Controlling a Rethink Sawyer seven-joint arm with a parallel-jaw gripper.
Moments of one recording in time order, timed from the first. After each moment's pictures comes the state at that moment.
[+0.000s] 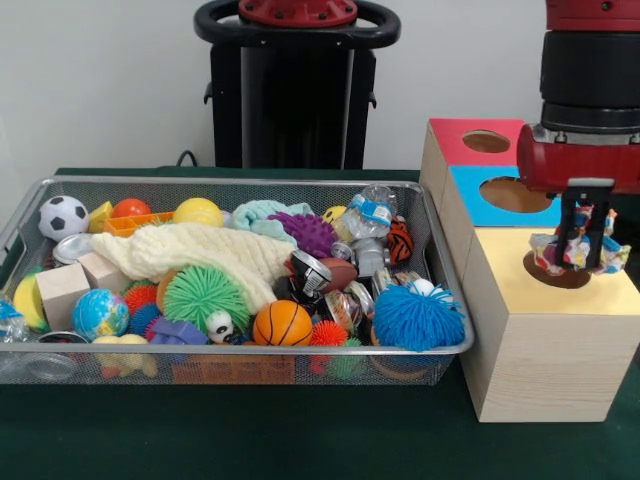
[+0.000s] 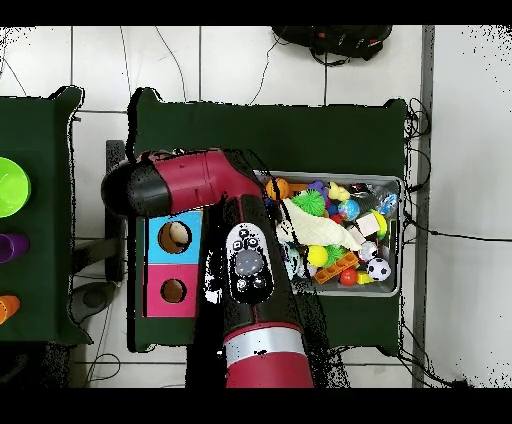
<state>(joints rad) -0.05 -0.62 0.16 1.38 -0.22 0.55 2.07</state>
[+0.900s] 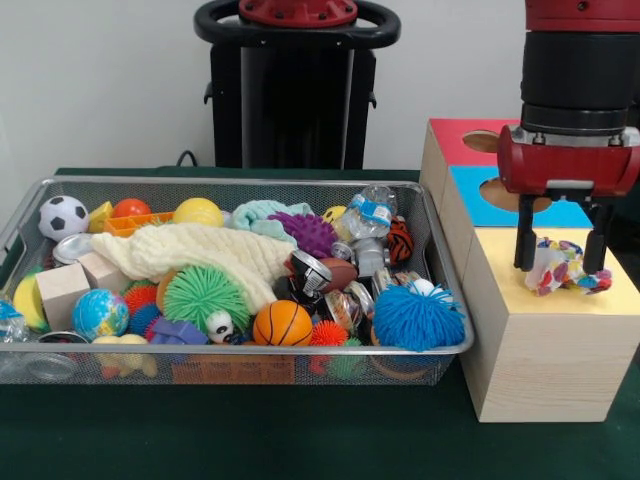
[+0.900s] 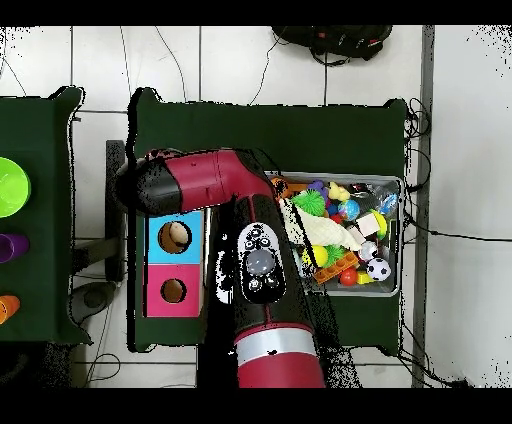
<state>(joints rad) -0.07 -0.62 0.16 1.38 -0.22 0.55 2.07</state>
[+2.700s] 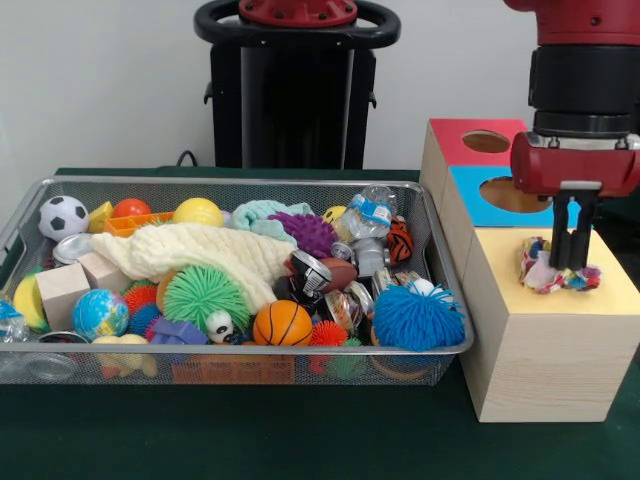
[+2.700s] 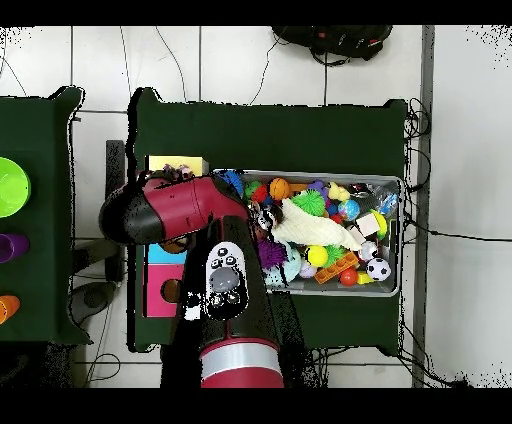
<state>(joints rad) 0.02 -0.62 0.08 1.48 -0.24 0.38 2.07</state>
